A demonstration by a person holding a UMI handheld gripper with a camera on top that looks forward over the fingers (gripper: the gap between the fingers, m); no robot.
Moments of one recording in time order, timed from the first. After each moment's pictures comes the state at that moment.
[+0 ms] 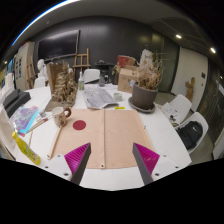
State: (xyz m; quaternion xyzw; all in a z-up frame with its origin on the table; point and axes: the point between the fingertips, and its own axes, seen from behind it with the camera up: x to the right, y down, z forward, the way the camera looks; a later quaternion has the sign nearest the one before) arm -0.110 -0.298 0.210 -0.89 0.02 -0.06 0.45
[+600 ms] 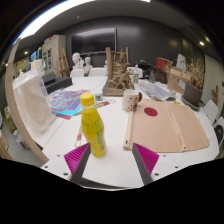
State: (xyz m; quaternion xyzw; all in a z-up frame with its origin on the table) arm -0.458 -0.355 0.095 -0.88 -0.10 0.06 0.46
